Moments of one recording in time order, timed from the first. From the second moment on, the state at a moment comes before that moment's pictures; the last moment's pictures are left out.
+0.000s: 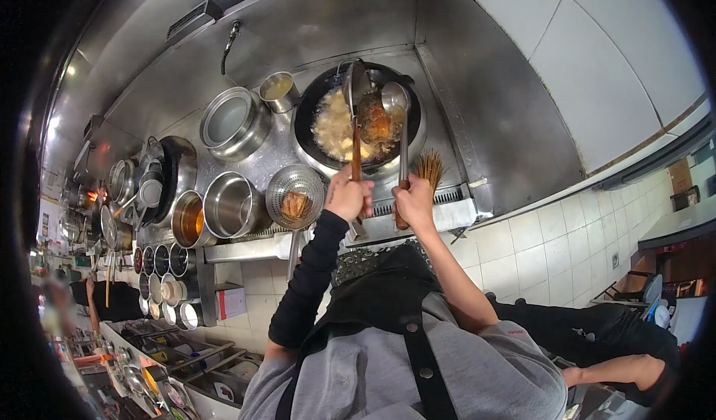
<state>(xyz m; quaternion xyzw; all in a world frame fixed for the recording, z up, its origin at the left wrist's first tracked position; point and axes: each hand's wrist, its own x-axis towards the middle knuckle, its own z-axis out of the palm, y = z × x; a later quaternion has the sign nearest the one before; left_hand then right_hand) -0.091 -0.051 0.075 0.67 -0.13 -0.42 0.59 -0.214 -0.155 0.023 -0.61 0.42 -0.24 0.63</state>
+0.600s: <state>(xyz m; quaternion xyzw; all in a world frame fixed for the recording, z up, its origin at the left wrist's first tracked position) -0.074 0.049 0.071 0.33 -0.01 -0.54 0.77 -0.266 -0.159 0.061 -0.79 0.37 -0.22 0.43</state>
